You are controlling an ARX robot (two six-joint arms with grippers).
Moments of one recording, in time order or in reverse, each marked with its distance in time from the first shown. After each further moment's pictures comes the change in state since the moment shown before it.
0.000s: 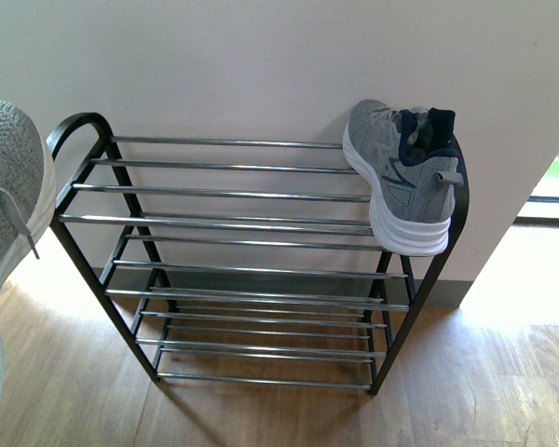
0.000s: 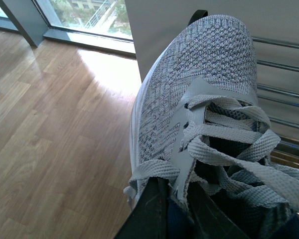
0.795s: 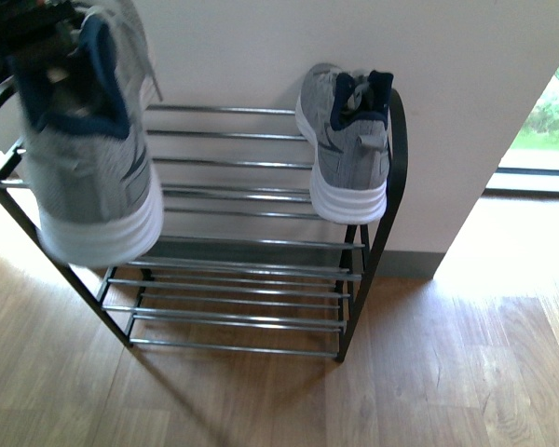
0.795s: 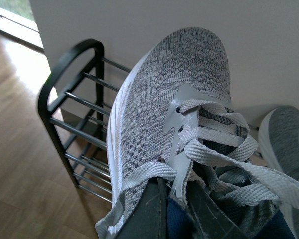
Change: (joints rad) left arm -0.009 0.437 0.413 0.106 0.163 -0.265; right arm 0.000 -0.002 0.000 -0.002 0.002 0.000
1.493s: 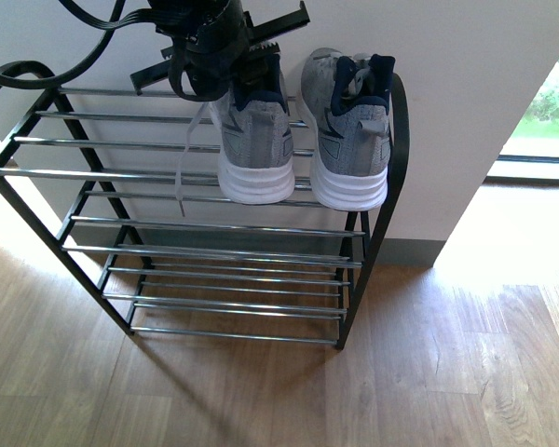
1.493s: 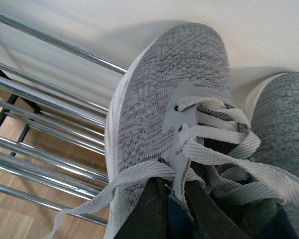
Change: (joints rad) left arm -0.032 0.764 0.847 -0.311 0.183 -0.067; right arm 0.000 0.000 0.000 0.000 0.000 0.000
